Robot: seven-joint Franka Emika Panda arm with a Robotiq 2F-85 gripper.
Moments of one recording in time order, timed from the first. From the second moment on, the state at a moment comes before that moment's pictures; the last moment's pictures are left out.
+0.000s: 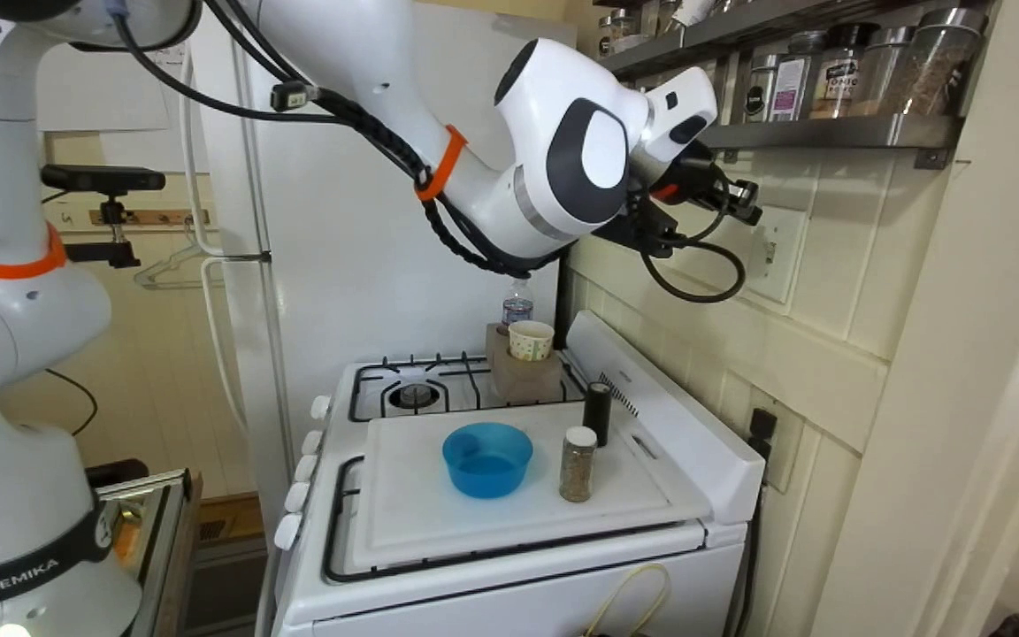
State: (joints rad) arm -0.47 0.25 0.19 -1.91 -0.67 3.38 0.53
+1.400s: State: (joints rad) arm -0.46 0.32 0.13 -1.86 -0.67 3.45 0.47
